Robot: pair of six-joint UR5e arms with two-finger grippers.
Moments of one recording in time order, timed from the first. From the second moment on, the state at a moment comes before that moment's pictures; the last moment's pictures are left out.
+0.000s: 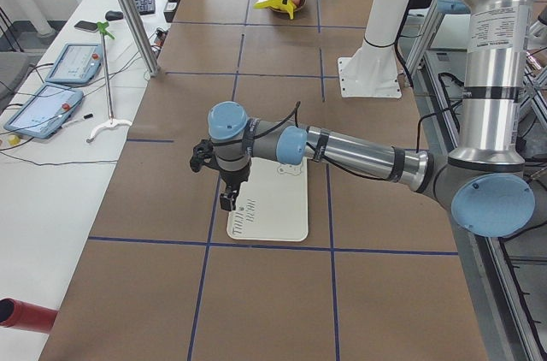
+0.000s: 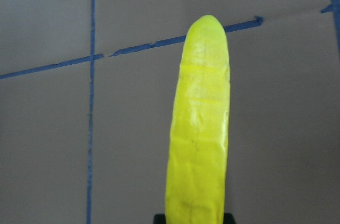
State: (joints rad) left arm -1.44 -1.58 -1.81 -1.53 -2.35 0.04; right arm 0.68 -1.55 2.14 -0.97 2.01 1.35
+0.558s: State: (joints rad) left arm -1.31 -1.68 -1.84 -1.61 -2.49 -0.25; right arm 0.51 -1.41 2.11 -0.90 1.84 1.49
